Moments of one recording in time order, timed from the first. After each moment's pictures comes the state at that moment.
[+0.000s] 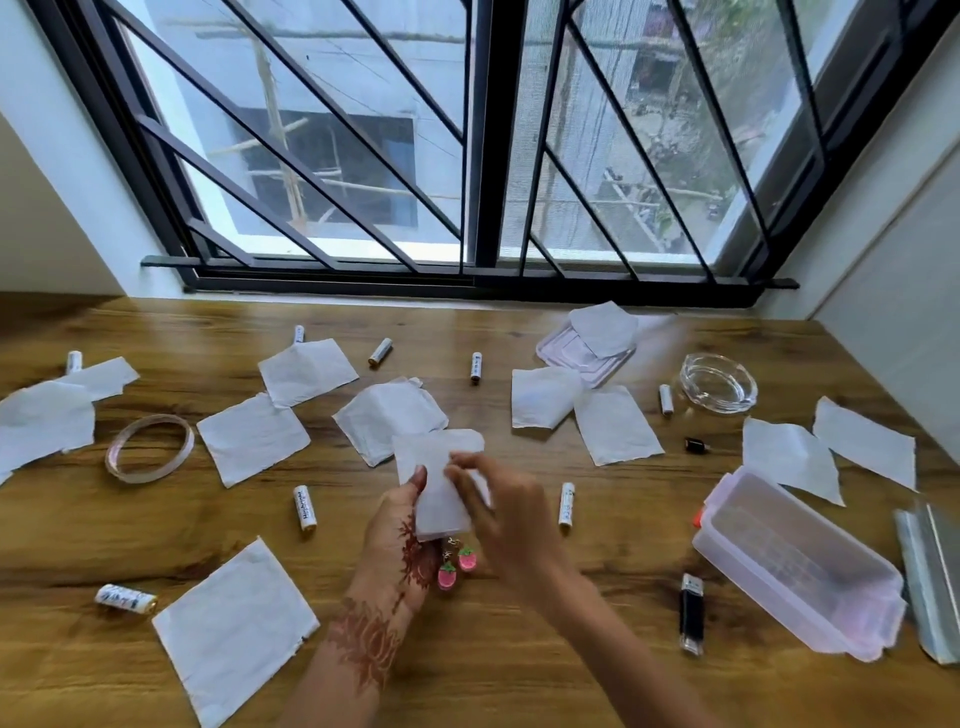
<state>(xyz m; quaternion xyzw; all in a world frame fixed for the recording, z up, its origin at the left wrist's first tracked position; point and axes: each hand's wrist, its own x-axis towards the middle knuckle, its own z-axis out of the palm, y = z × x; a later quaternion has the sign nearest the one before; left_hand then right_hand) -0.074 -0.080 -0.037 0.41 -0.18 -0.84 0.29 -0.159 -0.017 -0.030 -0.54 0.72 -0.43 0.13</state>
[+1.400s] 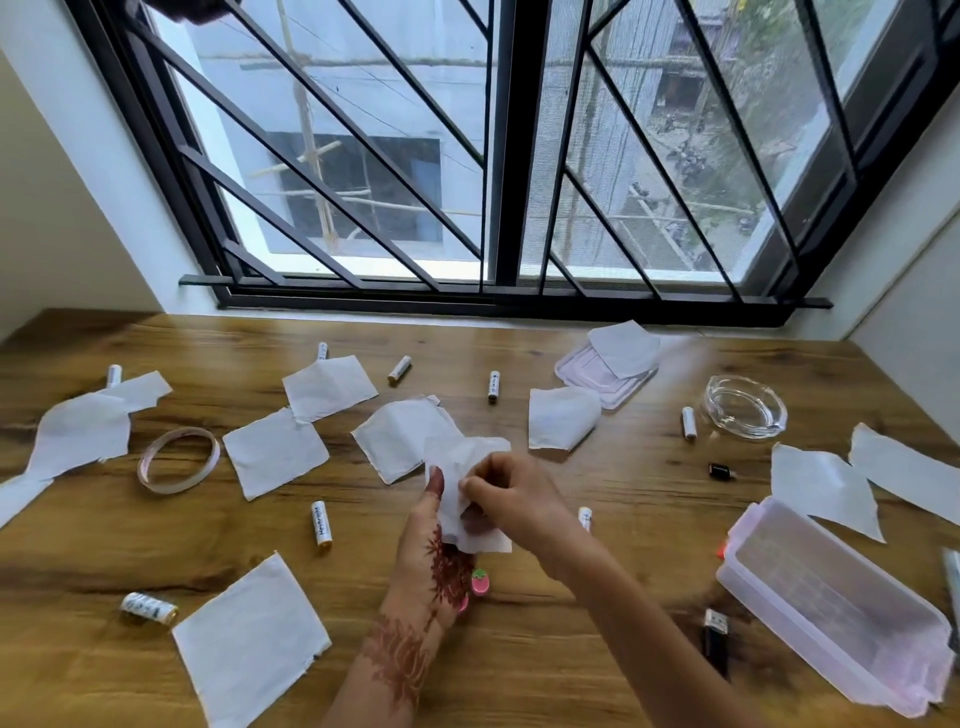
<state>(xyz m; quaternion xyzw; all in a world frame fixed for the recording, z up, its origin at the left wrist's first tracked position) -0.088 -0.078 -0.043 0.34 -0.19 -0.86 0.34 -0.175 -0.042 -0.002 -0.34 0.70 -0.45 0.44</state>
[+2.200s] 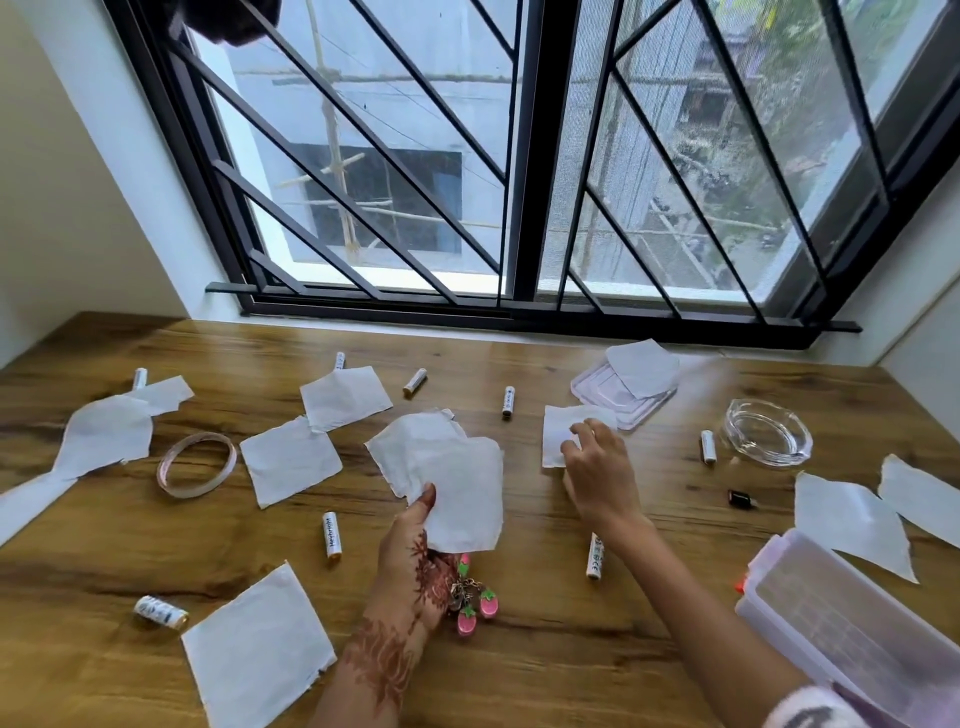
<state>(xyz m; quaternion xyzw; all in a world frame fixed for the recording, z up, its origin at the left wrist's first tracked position) -0.078 -0.097 -0.038 0.41 -0.13 -0.83 0.37 -0.282 -0.074 -0.082 -0.56 0.82 -0.06 -0.13</state>
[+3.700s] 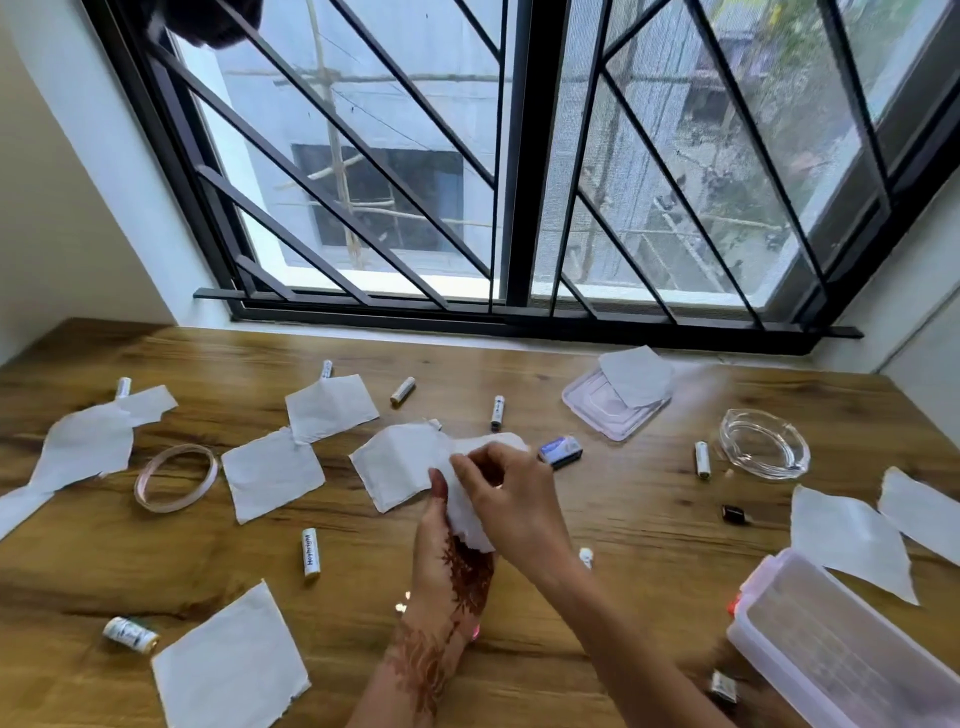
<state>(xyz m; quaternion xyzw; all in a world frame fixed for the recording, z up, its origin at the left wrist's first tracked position) -0.126 -0.077 -0.010 0.28 -0.12 -0.86 0.41 -0.193 -0.068 -0.002 -0.45 0.73 -0.46 0.22</state>
